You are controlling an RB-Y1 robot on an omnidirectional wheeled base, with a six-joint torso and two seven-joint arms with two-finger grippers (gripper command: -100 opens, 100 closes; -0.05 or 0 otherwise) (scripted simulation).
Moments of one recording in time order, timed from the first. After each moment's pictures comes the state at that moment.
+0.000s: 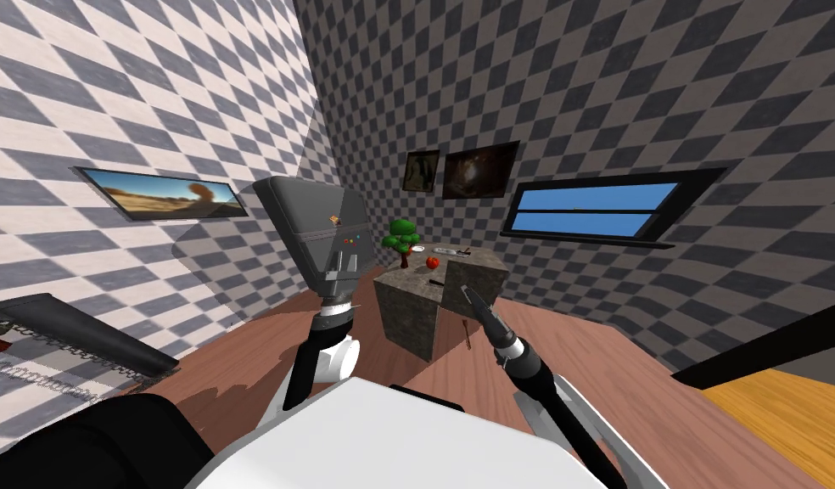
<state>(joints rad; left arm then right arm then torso) 0.48 -0.04 0.03 -2.38 0.07 -0.54 0.11 0.31 -0.53 0.27 -2.13 0.20 -0.60 -0.02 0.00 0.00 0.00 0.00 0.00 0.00</state>
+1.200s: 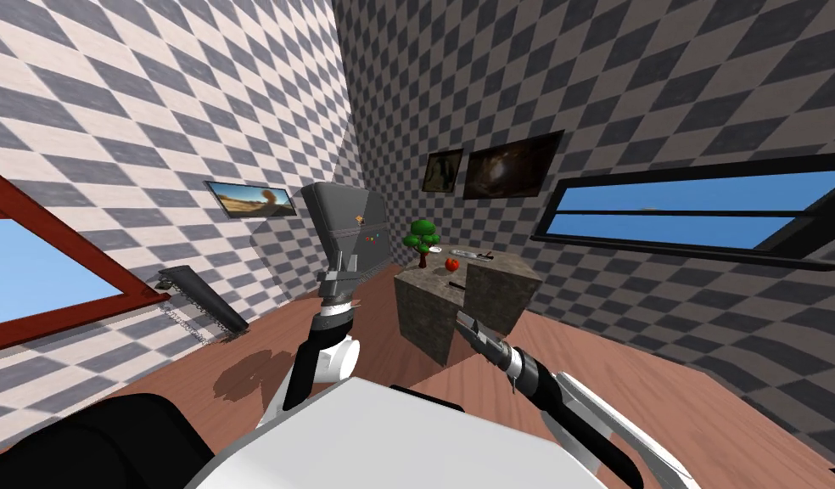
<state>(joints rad) 0.48 -0.04 0.03 -2.38 0.07 -0.54 0.11 0.21 -0.86 0.42 -1.91 0.31 -0.69 0.00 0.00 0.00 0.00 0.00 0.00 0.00</state>
